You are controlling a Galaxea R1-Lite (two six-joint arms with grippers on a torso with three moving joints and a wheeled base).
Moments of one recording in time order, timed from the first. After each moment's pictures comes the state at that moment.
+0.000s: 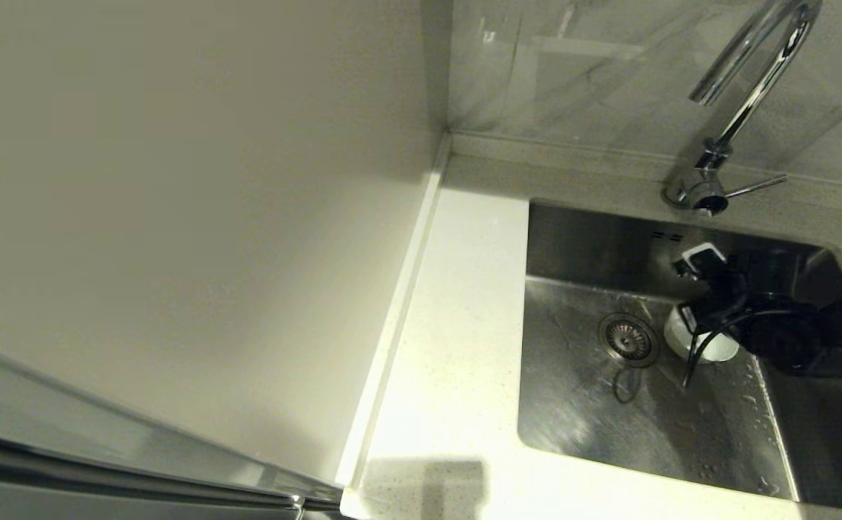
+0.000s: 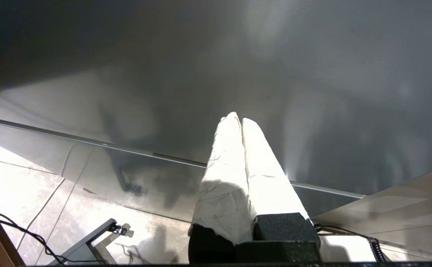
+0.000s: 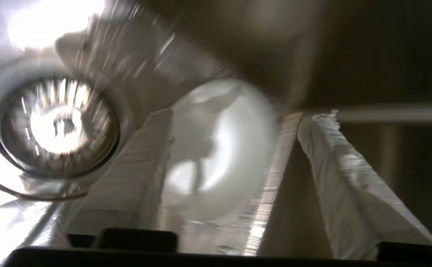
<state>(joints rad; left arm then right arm) 0.00 0.00 0.00 0.00 0.02 -0.02 -0.13 2.12 -1.06 -0.72 -0.27 -0.49</state>
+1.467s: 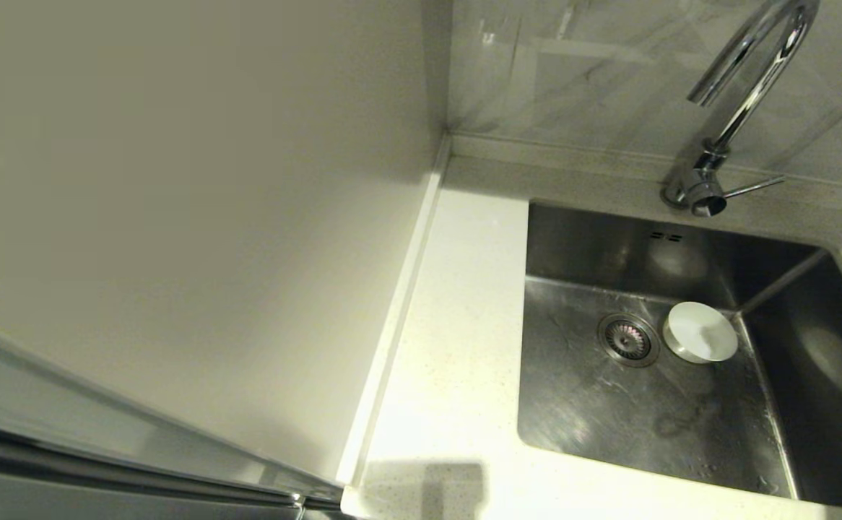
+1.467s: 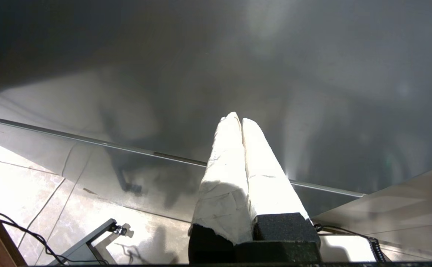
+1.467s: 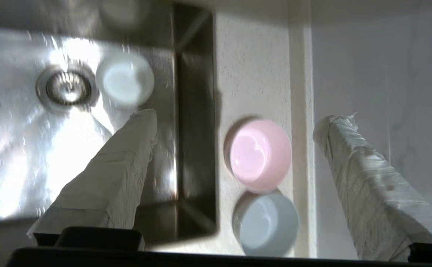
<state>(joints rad) 0.00 0.00 0.00 0.00 0.02 -0.02 -0.58 1.26 -1.52 0.66 0.01 -0.28</state>
